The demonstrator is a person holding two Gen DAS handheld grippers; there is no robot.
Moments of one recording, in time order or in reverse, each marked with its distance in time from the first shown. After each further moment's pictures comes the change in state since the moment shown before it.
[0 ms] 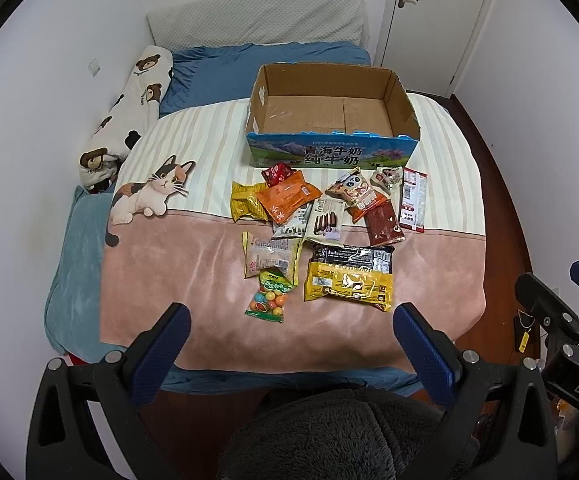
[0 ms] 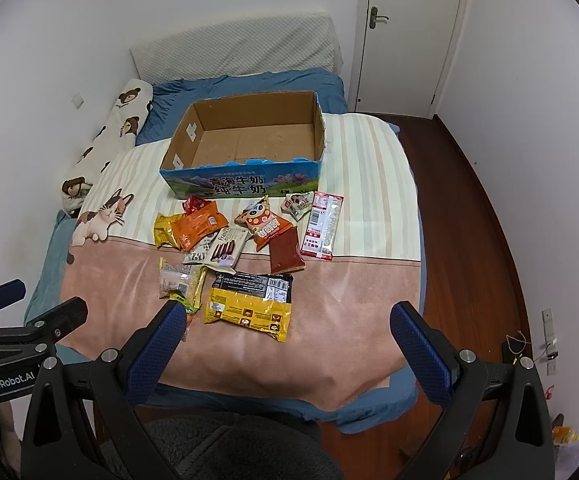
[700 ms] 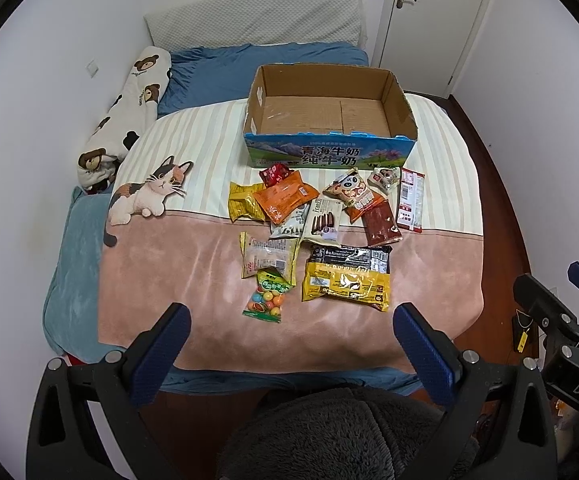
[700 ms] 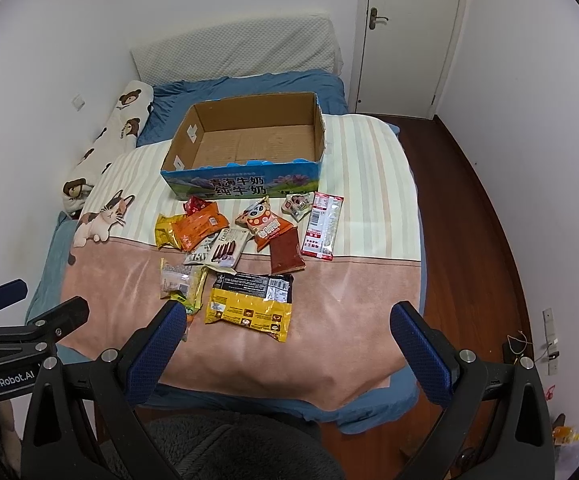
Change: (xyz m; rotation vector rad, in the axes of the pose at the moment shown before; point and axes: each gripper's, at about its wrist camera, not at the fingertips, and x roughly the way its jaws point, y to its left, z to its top) left arm -0.002 -0.006 -0.003 0.004 -0.008 -0.008; right arm -0.006 -0.002 -0.004 0.003 -0.007 0.005
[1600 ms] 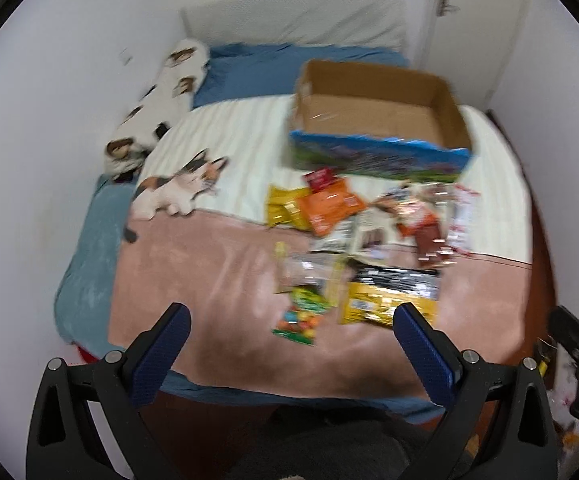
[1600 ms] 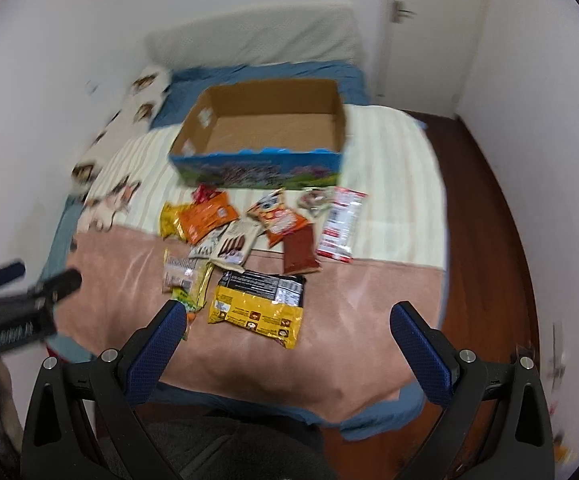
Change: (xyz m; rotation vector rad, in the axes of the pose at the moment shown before) left arm 0.058 0.036 0.005 -0.094 -0.011 0.130; right arm 0.070 0.014 0.013 -0.153 0.056 0.060
